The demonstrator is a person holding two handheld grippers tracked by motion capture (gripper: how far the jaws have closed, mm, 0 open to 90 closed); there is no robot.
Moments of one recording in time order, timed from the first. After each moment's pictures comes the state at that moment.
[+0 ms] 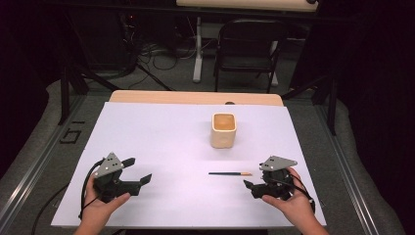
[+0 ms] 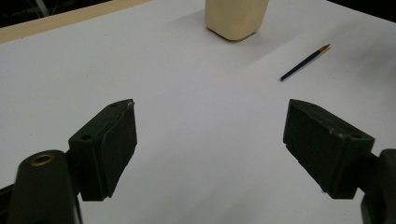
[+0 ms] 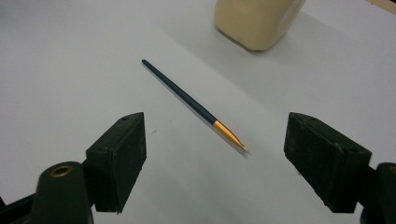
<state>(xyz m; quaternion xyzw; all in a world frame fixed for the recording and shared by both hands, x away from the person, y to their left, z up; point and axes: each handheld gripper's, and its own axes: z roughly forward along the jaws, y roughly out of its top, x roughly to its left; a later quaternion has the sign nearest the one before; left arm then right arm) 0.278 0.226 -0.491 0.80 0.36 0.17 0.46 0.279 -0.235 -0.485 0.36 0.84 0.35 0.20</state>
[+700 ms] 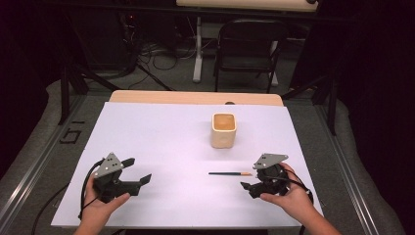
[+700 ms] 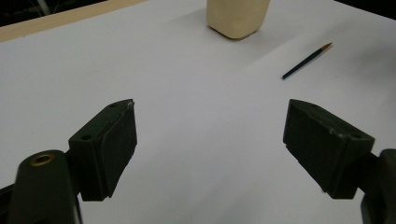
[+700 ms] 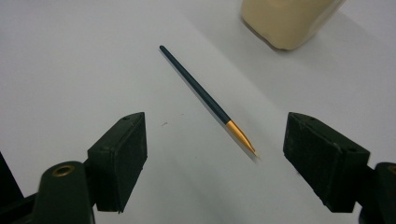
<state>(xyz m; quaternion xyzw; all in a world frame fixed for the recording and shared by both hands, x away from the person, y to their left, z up) 0.278 0.226 -0.492 0.80 0.36 0.17 0.46 0.290 -0.225 -0.482 0.31 0.88 0.32 0.17</state>
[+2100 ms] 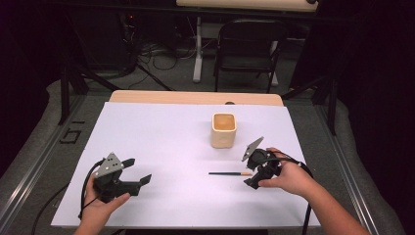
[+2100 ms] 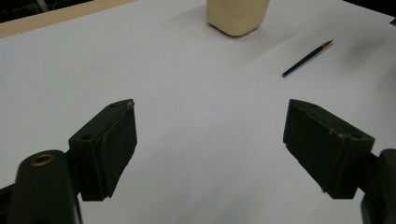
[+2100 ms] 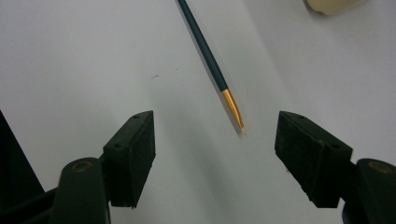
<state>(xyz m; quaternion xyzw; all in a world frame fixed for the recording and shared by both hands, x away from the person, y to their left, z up) 0.278 0.227 -0.494 0.80 0.36 0.17 0.45 0.333 -0.206 -0.469 0.23 0.95 0.16 0.10</state>
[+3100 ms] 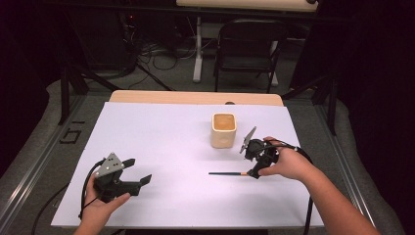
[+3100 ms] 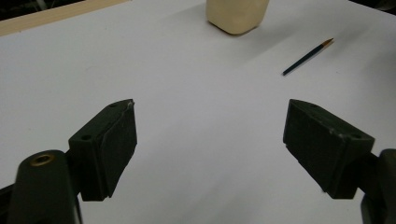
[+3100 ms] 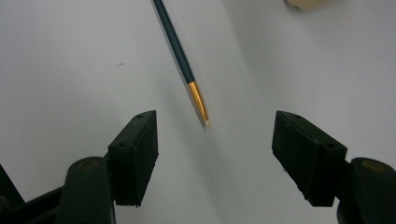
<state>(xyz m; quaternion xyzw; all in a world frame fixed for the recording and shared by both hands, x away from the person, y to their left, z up) 0.279 0.226 -0.495 0.80 0.36 0.17 0.45 0.362 -0.202 -0.459 0.21 0.97 0.10 0.10</state>
